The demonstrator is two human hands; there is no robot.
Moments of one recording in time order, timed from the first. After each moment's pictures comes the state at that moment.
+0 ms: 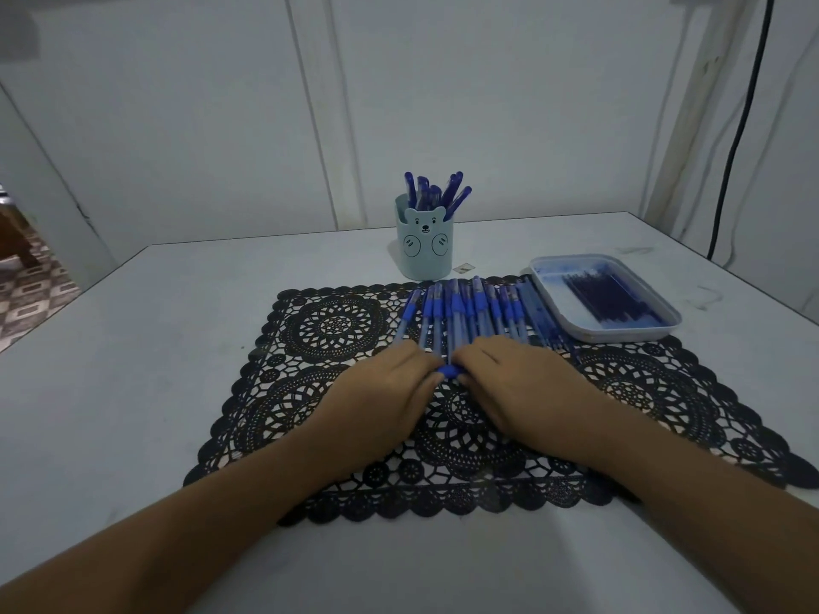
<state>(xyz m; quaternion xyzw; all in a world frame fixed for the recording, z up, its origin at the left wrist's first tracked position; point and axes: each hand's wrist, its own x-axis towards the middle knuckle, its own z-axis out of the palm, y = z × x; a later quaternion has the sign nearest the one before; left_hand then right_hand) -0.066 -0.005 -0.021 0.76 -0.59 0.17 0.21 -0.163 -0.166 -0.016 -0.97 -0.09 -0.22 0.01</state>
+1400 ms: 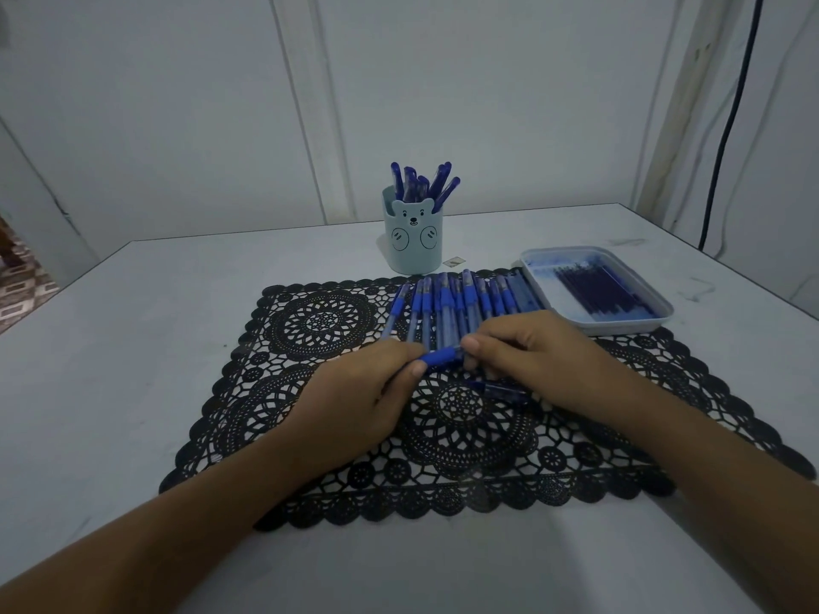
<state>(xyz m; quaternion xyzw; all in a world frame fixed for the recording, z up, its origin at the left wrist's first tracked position) -0.064 0.000 -0.018 0.76 -0.57 0.15 0.28 -0.176 -0.176 0.015 -0.91 0.01 -0.15 0.38</state>
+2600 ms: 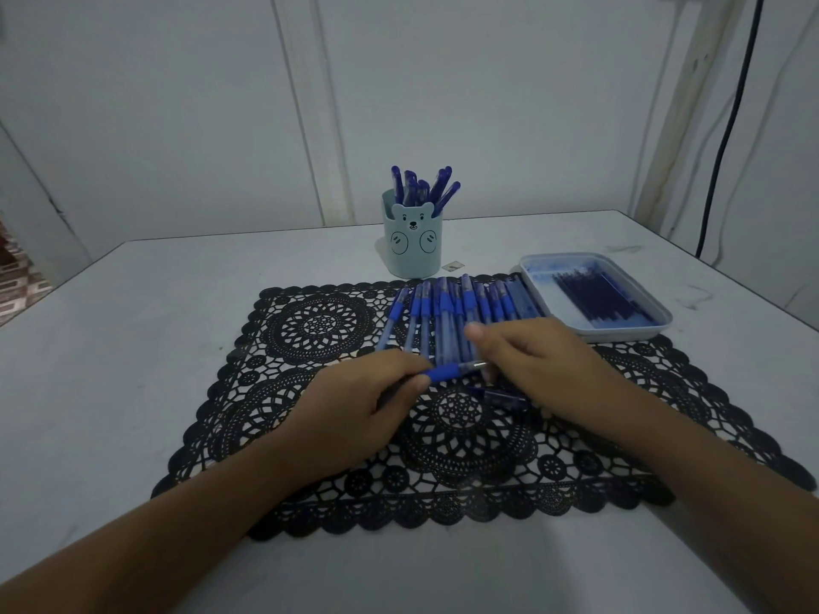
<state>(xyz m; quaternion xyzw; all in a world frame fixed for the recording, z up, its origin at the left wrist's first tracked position) -0.064 0.001 -0.016 0.75 -0.58 0.10 0.30 -0.177 -0.173 0.014 -0.92 0.02 -0.20 0.35</state>
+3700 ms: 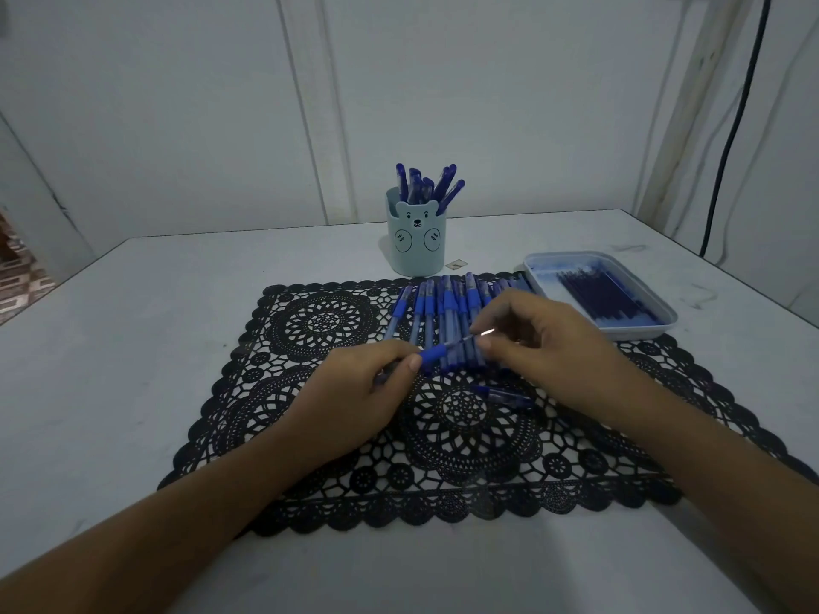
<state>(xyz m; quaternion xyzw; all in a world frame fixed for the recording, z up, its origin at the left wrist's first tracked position) -0.062 -0.001 -0.013 0.75 -0.54 0.11 0.36 -0.176 -0.178 0.015 -0.89 0.03 -0.21 0.41</state>
